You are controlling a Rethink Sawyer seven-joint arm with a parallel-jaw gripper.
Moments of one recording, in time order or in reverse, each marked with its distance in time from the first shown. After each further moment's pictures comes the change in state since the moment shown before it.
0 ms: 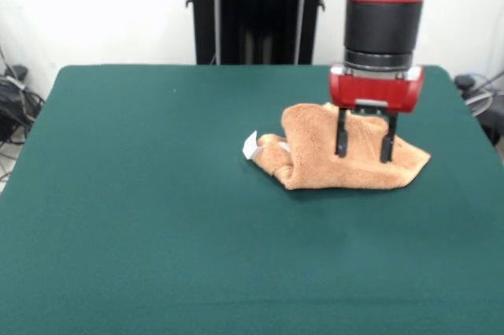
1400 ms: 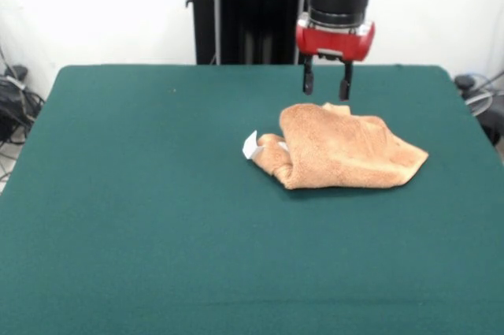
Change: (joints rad) arm -0.071 -0.084 0.000 0.308 -0.010 0.000 0.000
